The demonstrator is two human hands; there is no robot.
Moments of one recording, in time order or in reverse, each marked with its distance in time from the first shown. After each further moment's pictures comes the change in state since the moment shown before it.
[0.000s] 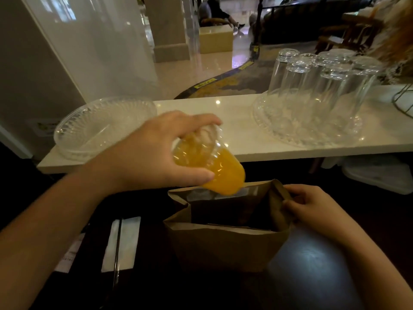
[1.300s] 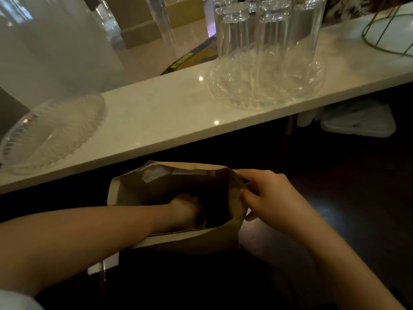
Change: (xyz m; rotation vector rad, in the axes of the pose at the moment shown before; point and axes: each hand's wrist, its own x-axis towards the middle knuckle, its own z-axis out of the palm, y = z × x) left_hand 0.069 -0.065 0.239 0.720 -0.879 -0.033; right_hand -0.023 0.020 0.003 0.056 0.005 -0.102
